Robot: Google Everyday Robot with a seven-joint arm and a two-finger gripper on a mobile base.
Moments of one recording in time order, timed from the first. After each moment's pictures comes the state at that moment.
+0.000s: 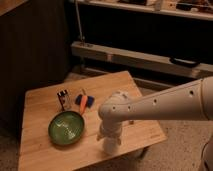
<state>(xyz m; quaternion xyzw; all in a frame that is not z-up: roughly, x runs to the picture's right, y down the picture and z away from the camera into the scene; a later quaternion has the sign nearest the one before) 0.010 0.238 0.696 -0.26 0.26 0.72 0.58</state>
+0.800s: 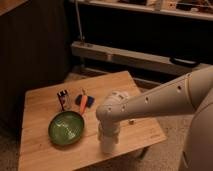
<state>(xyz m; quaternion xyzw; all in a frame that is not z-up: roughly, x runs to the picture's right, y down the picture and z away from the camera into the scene) 0.003 0.236 0.706 -0.25 0.25 0.71 0.60</state>
